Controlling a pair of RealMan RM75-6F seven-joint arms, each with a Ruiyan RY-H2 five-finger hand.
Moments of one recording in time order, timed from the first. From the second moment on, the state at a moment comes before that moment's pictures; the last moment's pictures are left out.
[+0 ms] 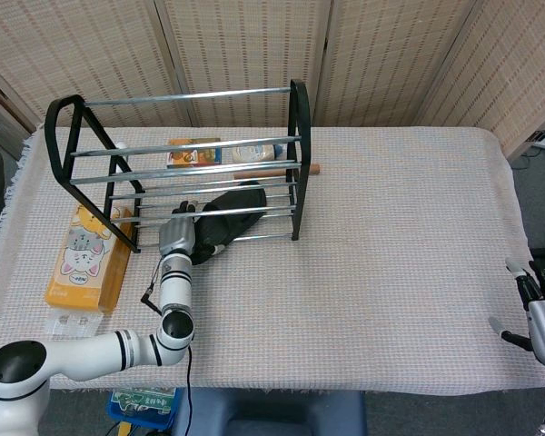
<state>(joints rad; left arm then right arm) -1.06 -1.75 -0.55 -1.36 0.08 1.19 0.80 0.03 -1.16 0.06 -1.41 -1.52 1.53 0.13</state>
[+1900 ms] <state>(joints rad) -0.74 -1.51 -0.10 -1.83 0.79 1.33 0.65 0.05 -1.15 0.06 -1.42 -1.53 1.52 0.12</state>
